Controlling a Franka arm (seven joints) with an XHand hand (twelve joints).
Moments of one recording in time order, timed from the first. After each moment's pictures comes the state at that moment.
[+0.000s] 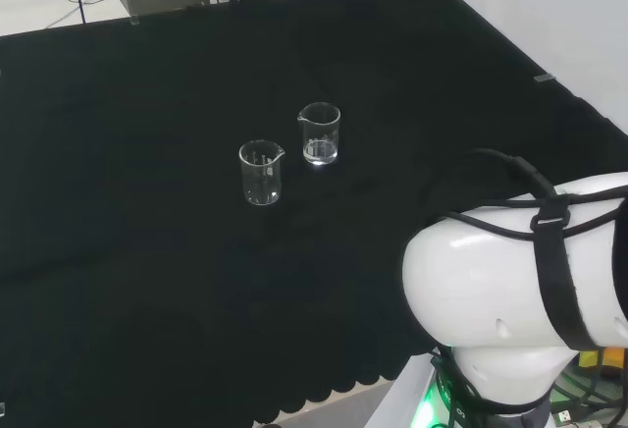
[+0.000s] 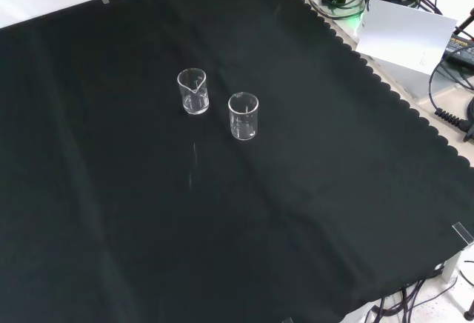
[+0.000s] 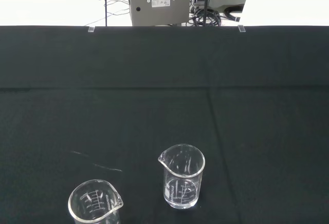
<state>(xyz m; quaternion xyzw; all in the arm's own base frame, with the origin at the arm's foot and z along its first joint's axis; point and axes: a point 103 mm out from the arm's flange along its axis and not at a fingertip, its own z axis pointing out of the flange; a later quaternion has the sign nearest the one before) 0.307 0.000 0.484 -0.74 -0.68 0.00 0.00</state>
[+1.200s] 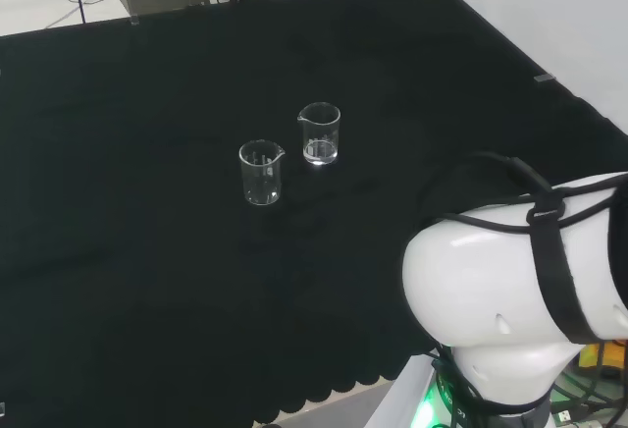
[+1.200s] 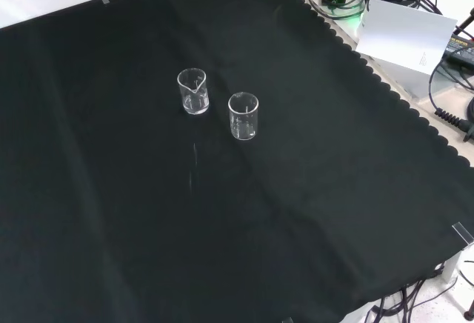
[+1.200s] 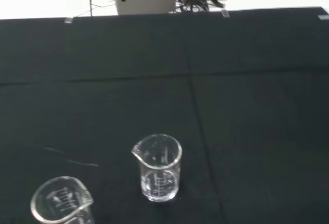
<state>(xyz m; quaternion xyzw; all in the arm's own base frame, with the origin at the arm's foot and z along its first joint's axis) 0.326 -0.045 0.450 -0.75 -0.66 0.00 0.02</state>
